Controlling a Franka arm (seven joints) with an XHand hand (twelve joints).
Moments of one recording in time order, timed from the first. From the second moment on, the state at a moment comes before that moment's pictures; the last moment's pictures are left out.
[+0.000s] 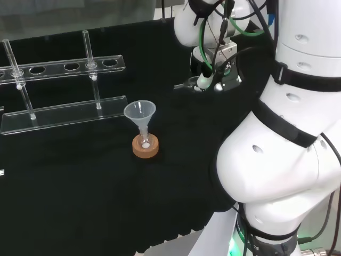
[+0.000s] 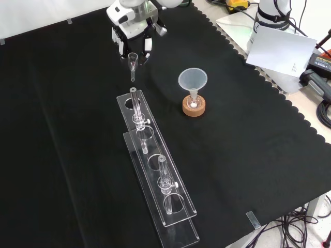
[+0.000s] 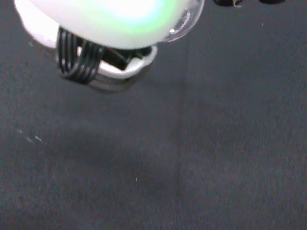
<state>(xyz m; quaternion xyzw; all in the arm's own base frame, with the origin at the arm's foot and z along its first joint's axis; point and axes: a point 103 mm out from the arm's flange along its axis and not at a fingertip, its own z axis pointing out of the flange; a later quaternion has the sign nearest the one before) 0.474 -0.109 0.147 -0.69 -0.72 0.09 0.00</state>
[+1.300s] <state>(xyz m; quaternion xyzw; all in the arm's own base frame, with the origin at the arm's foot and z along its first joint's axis) 0.470 -0.093 0.073 -0.69 -0.71 0.13 0.02</state>
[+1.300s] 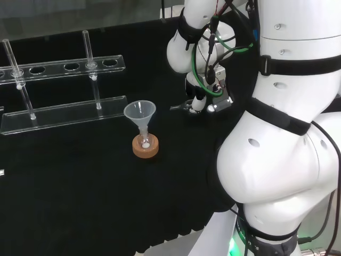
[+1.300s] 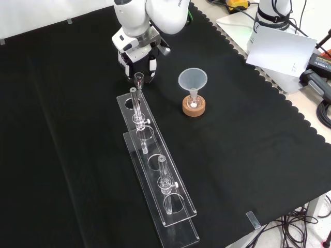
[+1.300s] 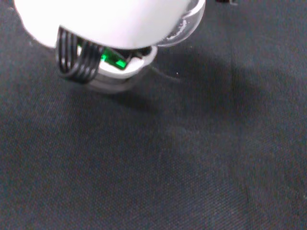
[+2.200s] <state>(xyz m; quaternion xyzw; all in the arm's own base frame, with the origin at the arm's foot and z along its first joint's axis) 0.447 -0.087 0.113 -0.68 -0.71 0.17 0.00</state>
